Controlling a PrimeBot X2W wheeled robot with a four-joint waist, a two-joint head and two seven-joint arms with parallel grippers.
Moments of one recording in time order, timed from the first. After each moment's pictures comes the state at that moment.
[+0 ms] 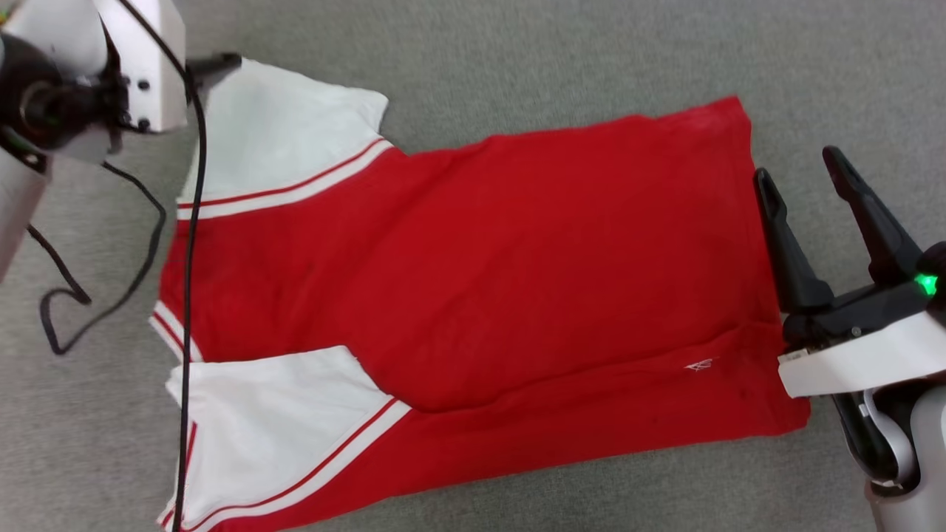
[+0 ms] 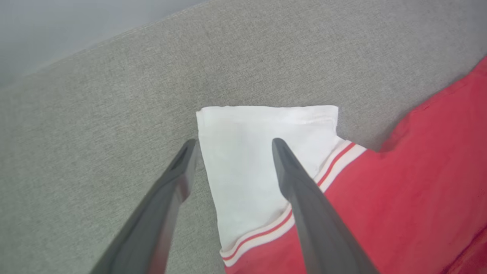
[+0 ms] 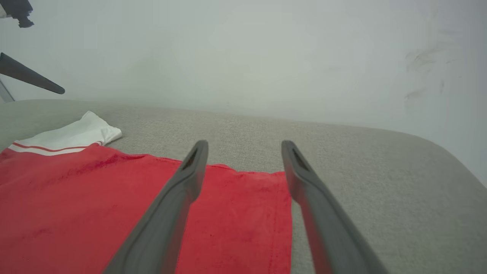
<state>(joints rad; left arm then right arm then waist) -1.27 0.69 -0.83 0.51 -1.08 -0.04 0.77 -0.27 -0.26 0.09 -0.14 0.30 0.13 -0.07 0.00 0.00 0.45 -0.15</state>
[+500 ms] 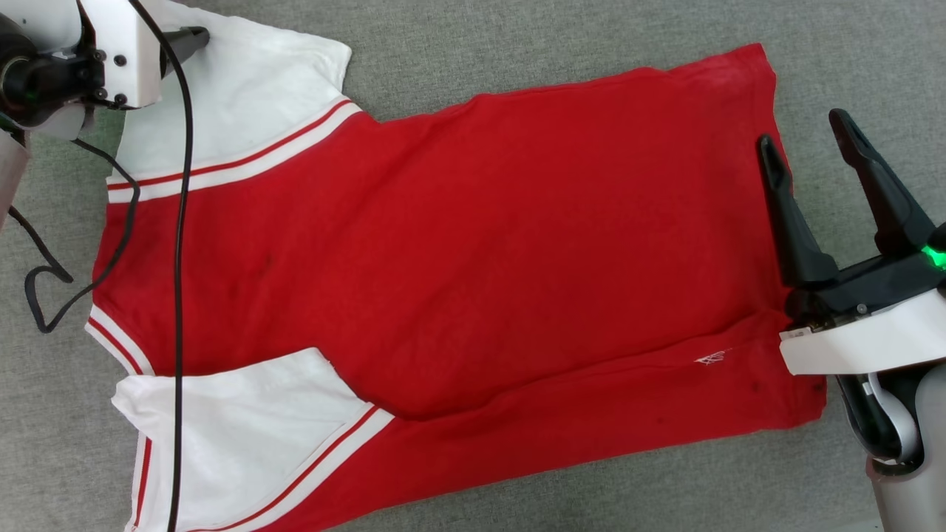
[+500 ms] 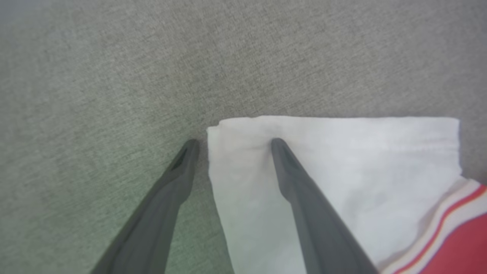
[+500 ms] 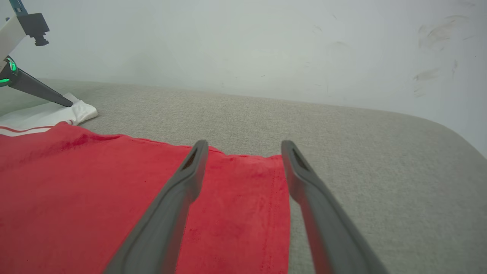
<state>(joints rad) -1.35 0.66 -0.88 0.65 -1.01 -0.07 0.79 -0.33 -0.26 0.10 -0.16 0.29 0.13 -0.08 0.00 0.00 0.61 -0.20</state>
